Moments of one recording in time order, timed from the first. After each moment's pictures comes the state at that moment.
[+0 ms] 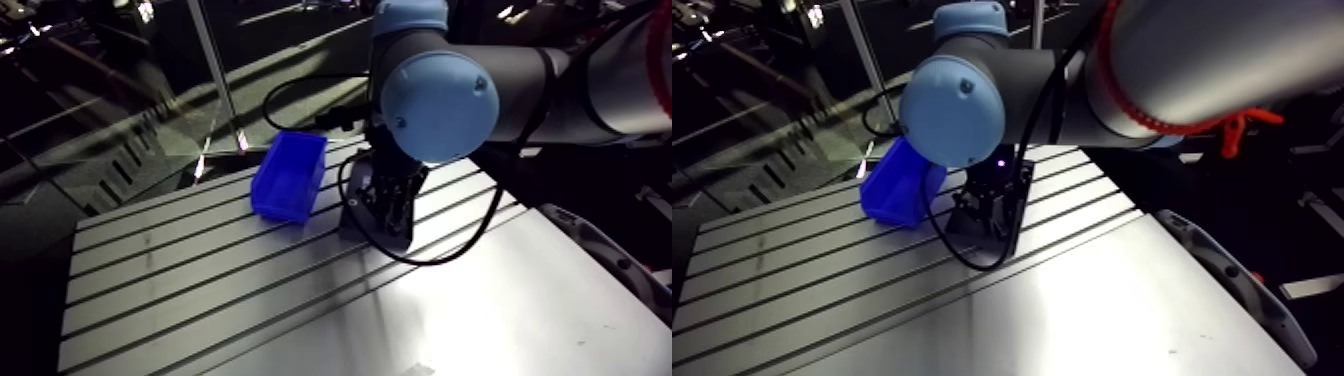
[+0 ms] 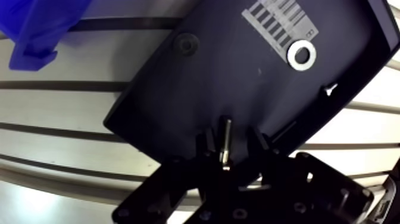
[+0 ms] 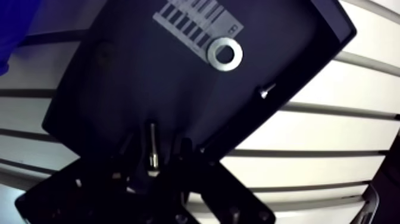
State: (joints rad) arm -0.47 -1.20 1.98 -2.23 -1.65 -2.12
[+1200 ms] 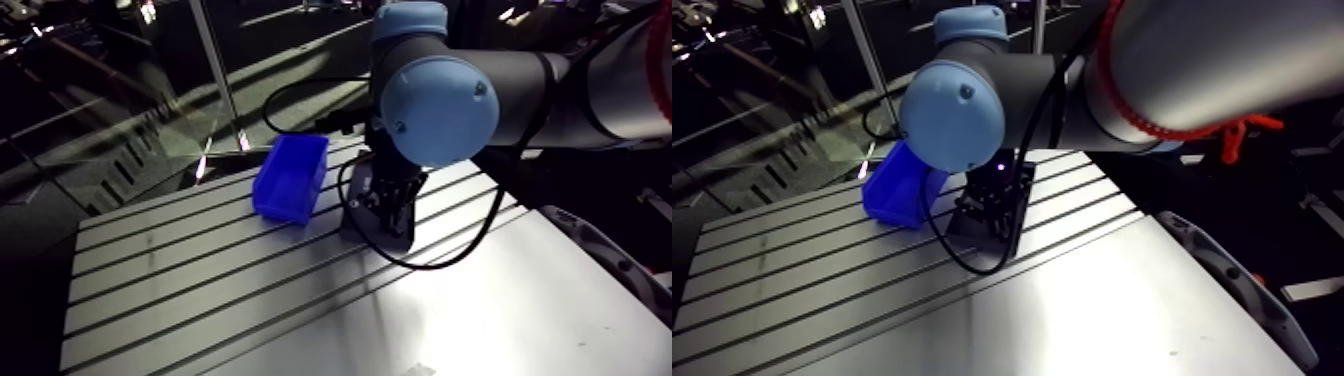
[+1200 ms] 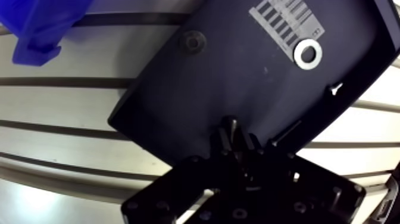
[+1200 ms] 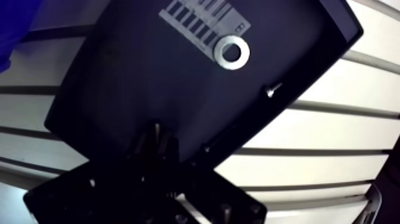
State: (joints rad) arm -0.47 -1.20 1.99 -2.23 -1.65 -2.12
